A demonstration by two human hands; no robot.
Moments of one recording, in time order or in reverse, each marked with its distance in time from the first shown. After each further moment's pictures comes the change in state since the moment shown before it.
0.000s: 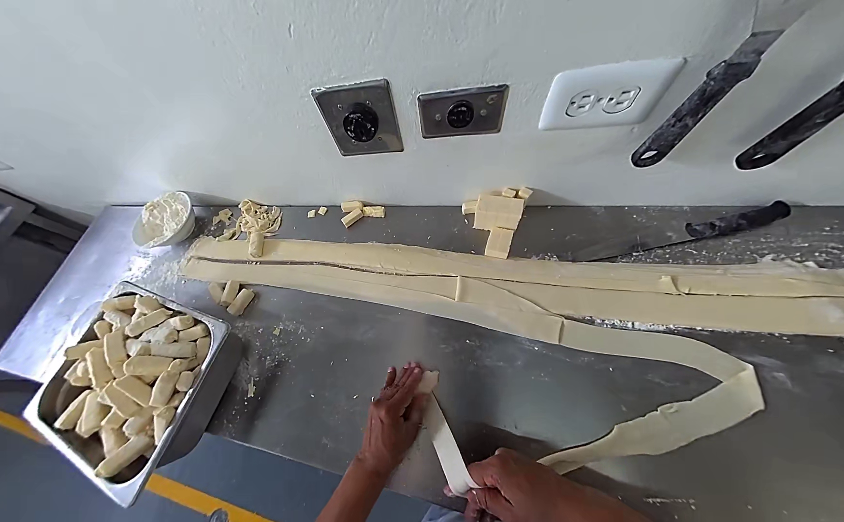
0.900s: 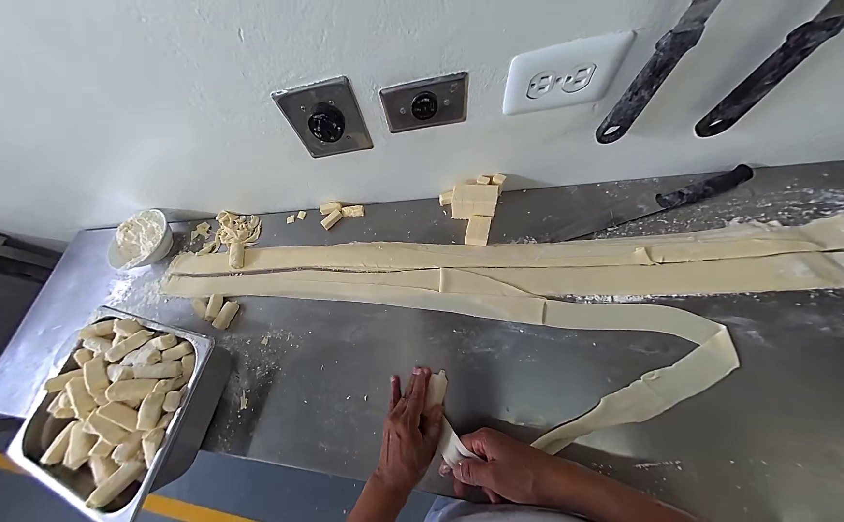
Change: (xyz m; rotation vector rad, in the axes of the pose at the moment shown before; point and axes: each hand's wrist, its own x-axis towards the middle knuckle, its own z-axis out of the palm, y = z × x) left_hand -0.014 0.026 0.019 0.015 -0.046 -0.029; right_hand 0.010 0.014 0.012 0.455 0.087 0.153
